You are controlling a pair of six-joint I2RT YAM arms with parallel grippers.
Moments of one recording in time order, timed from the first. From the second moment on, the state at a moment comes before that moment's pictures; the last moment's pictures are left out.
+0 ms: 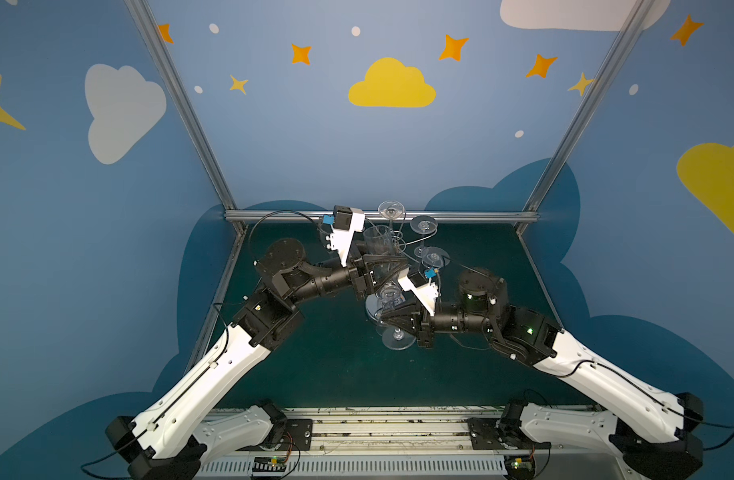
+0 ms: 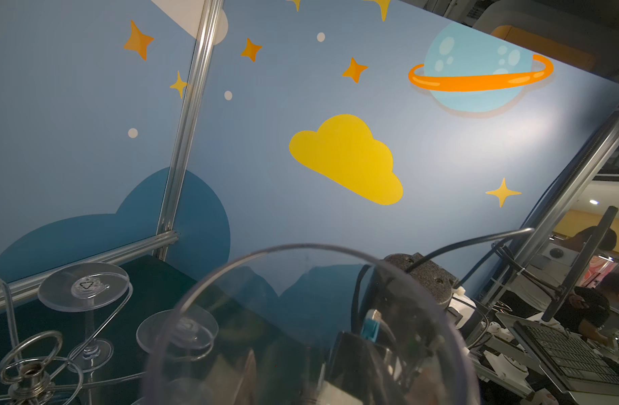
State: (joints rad) left arm -0.68 1.09 1.28 -0.02 0.57 -0.51; right arm 1.01 1.09 1.20 -0.42 -0.43 0.18
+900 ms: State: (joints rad) left arm -0.68 0.80 1.09 -0.13 0.28 -0.36; right arm 1.02 0.99 1.20 -0.43 -0.26 0.15
